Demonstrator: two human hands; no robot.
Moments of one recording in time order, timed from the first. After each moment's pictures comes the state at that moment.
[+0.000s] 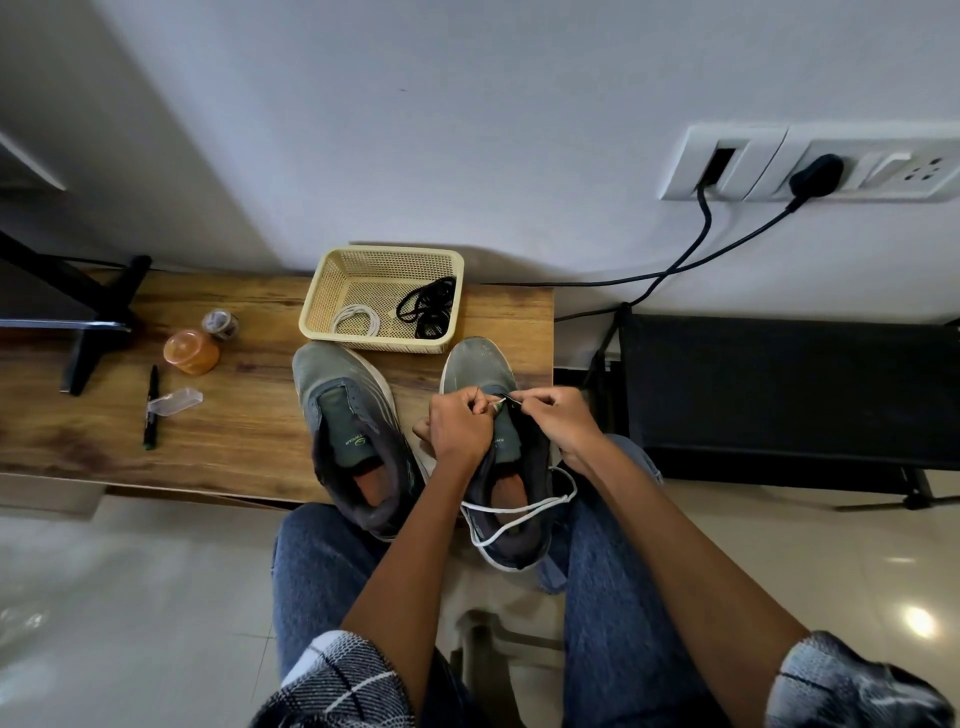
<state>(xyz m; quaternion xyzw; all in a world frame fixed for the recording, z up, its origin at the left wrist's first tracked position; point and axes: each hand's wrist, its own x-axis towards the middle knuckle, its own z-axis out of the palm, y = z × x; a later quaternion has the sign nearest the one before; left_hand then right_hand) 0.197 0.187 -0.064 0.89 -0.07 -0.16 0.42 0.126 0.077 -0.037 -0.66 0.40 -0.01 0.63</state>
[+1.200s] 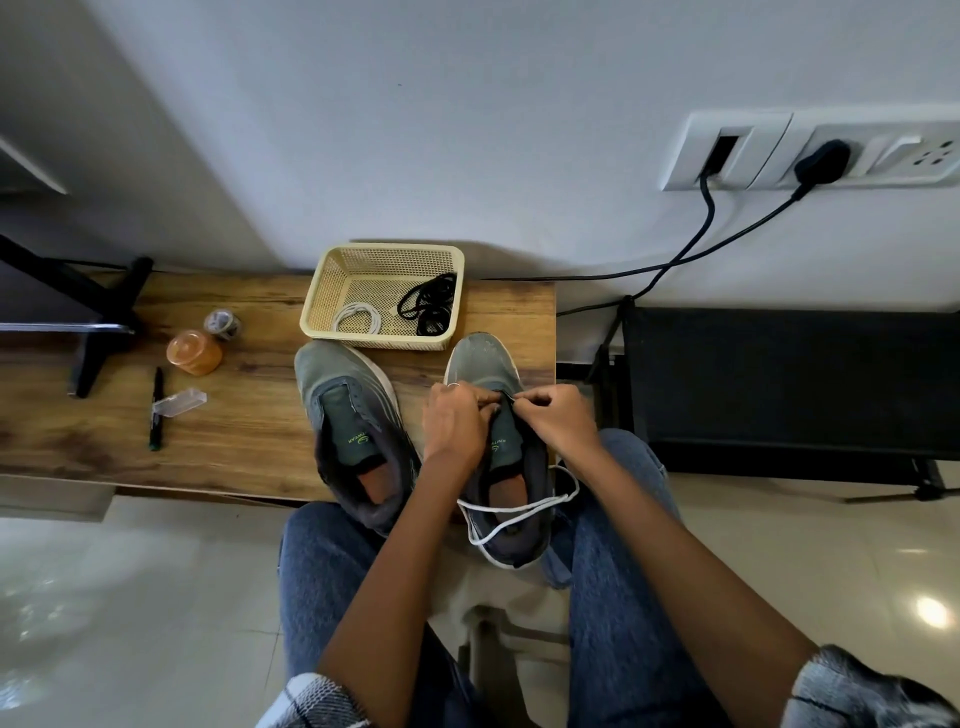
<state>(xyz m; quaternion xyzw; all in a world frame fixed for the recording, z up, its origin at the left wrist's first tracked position) 0.198 0.197 -0.030 0.93 -0.24 -0.16 0.21 0.121 0.085 -0.024 -0.77 0.38 -0.01 0.52</state>
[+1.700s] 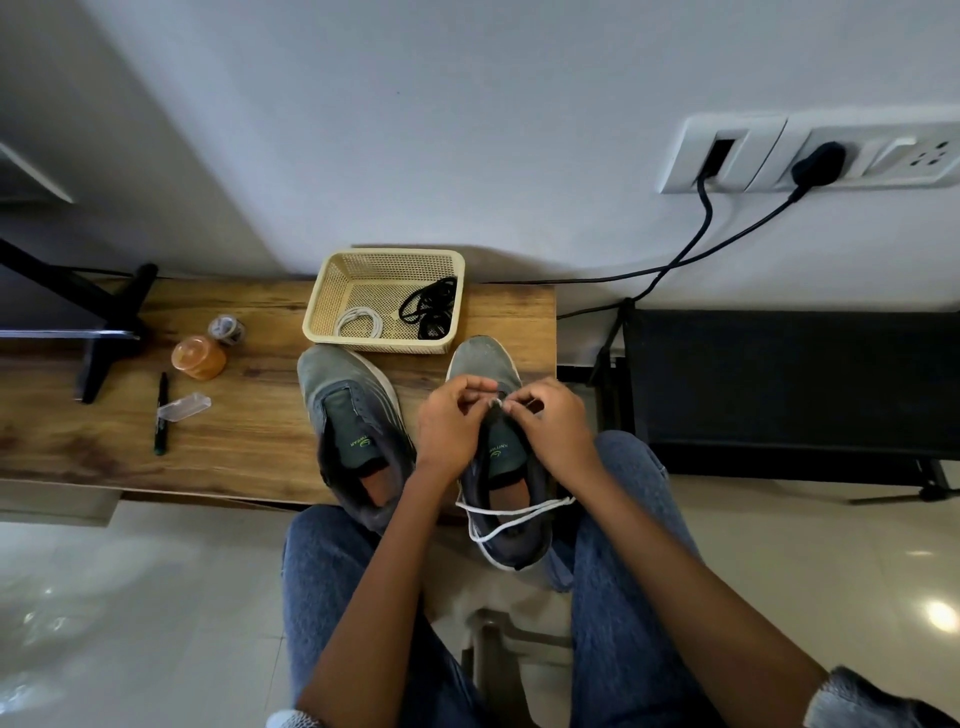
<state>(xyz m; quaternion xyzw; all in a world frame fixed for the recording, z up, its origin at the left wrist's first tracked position) 0.191 0.207 -0.009 0.84 -0.17 -0.20 0.47 0.117 0.098 -0.021 -0.83 0.29 -0.10 0.46</state>
